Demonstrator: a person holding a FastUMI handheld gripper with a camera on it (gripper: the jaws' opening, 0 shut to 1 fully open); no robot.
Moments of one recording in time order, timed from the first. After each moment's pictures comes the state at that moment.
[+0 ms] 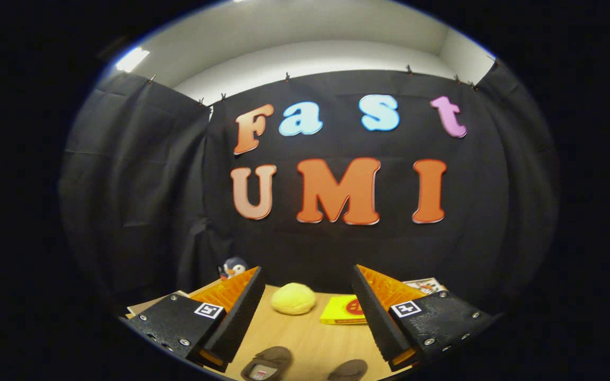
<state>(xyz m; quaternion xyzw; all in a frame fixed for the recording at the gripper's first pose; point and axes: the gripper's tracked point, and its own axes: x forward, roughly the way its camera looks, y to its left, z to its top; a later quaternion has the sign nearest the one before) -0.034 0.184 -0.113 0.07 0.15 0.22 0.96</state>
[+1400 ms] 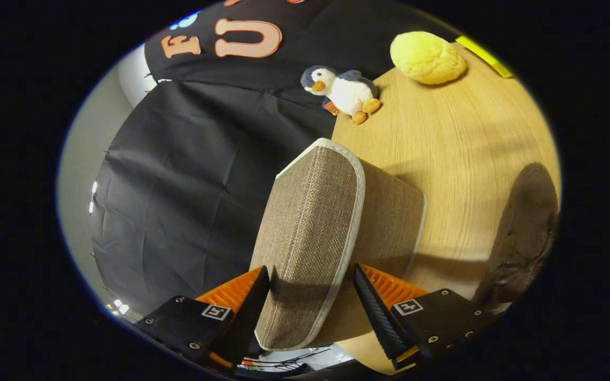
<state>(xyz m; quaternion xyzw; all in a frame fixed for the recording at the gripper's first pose) -0.189 0.444 -0.335 0.40 0.57 0.45 0.56</state>
